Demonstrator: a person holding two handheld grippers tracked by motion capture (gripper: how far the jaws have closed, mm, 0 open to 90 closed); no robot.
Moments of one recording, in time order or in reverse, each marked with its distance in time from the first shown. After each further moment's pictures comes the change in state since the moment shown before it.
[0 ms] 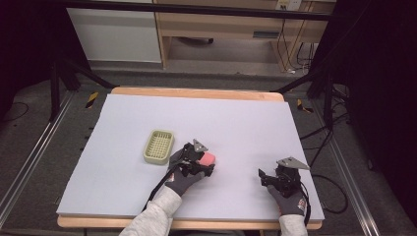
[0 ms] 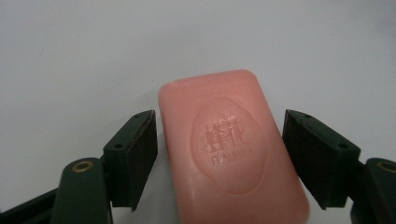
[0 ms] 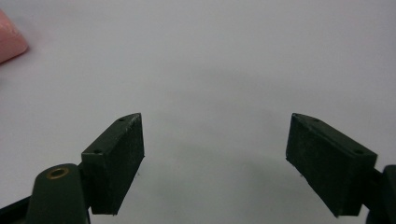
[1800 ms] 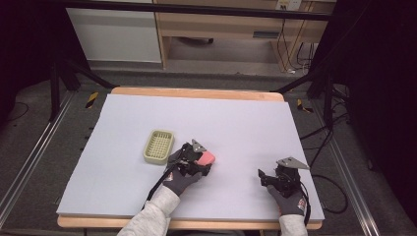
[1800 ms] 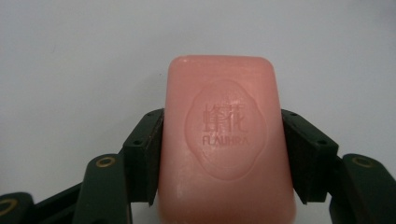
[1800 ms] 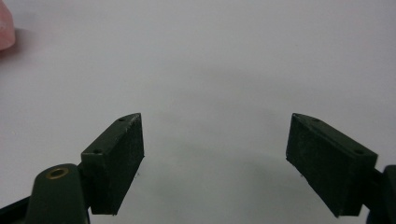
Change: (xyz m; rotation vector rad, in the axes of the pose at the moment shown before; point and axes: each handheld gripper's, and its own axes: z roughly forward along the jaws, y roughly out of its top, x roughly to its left) left arm 0.004 -0.001 -0.009 0.017 0.003 0.024; right arm 0.000 0.000 0.001 0.005 0.004 0.000
